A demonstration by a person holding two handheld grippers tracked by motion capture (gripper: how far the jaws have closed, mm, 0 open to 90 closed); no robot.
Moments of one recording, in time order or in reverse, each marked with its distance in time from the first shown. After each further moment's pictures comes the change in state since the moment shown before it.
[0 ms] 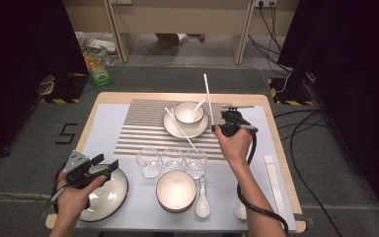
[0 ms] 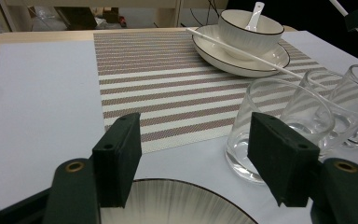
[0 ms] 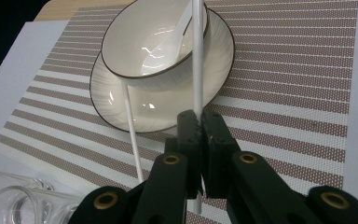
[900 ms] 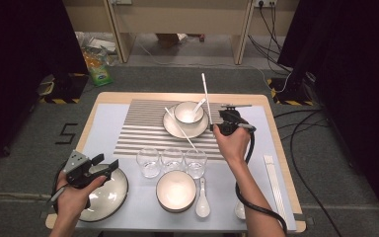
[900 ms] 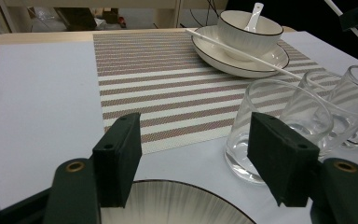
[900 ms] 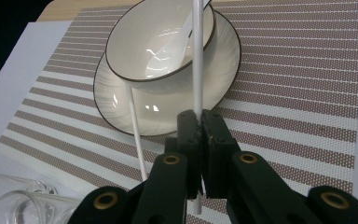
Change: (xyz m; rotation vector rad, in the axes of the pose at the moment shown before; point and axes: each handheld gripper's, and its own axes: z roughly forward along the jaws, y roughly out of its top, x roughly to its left) left arm 0.000 0.001 0.000 0.000 -0.001 -0.001; right arm 0.003 0.003 0.004 0.000 0.006 -0.005
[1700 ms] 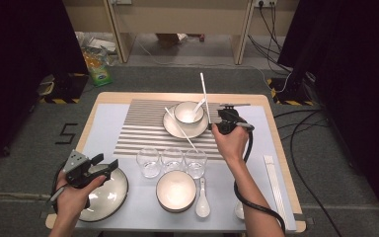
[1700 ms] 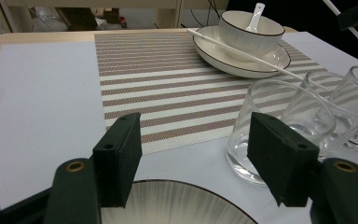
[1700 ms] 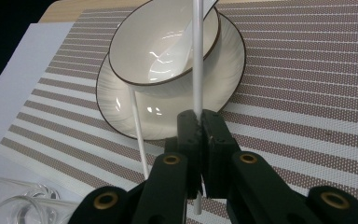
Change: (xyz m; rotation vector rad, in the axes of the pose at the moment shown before) left arm 0.001 0.000 -0.001 -0.001 0.003 -0.001; right arm 0.003 0.003 0.004 -0.001 0.005 -0.002
